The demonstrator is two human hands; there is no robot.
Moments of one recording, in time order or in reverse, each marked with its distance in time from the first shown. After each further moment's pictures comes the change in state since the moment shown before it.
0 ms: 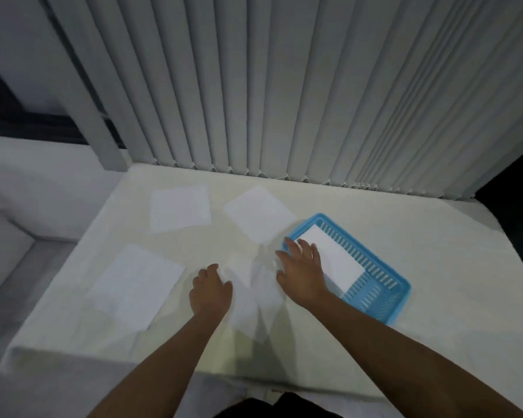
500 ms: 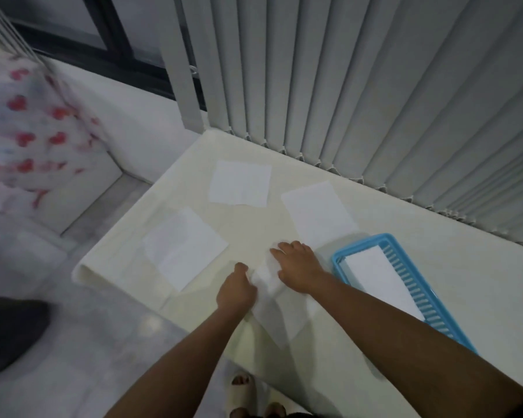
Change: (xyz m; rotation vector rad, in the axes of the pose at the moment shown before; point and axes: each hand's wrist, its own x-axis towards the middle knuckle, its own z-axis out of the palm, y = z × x) left_hand -0.007 -0.014 0.013 -0.228 -0.026 -0.279; right_hand 0.087 -0.048 0.040 -0.171 -0.338 -0.504
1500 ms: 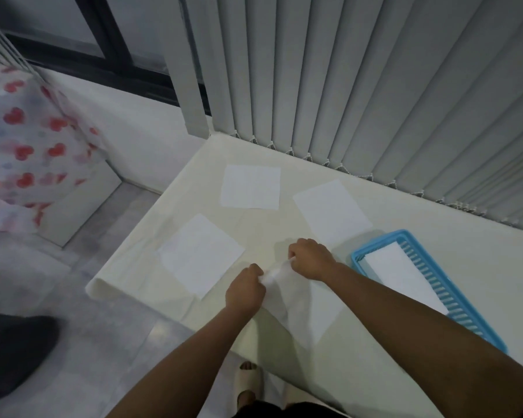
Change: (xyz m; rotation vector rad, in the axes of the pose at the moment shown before) left_hand 0.017 -0.022 -0.030 0.137 -0.067 0.202; right_hand 0.024 -0.013 -0.019 0.253 0.001 0.179
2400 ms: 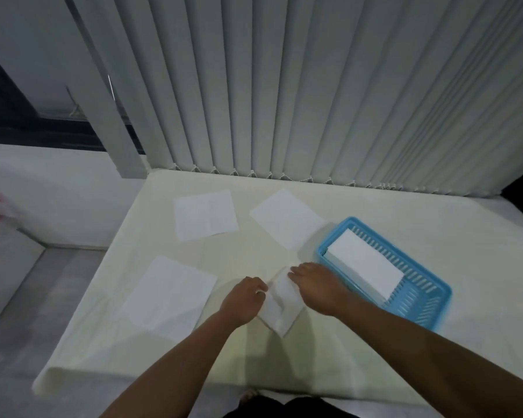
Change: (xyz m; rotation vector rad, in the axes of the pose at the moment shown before) left_hand 0.029 0.020 -0.011 0.021 -0.331 0.403; right_hand -0.082 0.024 0.023 -0.284 0.075 0.048
